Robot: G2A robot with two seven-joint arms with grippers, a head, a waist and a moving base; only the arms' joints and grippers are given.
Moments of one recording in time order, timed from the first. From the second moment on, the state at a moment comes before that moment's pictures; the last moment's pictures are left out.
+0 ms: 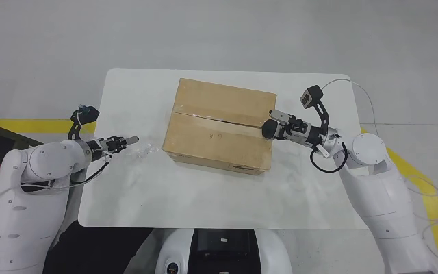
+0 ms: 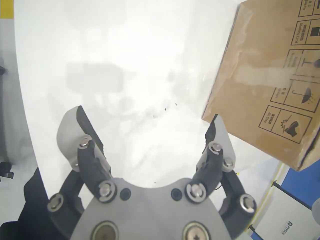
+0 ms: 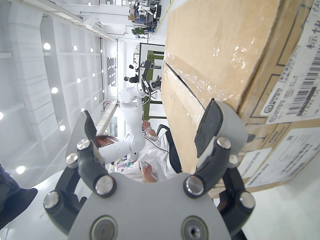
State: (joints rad) left arm 1.26 -0.92 -1.66 -1.78 0.58 0.20 -1.20; right arm -0.99 -1.06 1.27 -1.50 0.46 -0.09 0.98
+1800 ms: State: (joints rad) left arm 1.17 -0.93 -1.40 -1.75 0.84 0.32 -1.27; right arm -0.99 -1.06 1.27 -1.50 0.46 -0.09 0.98
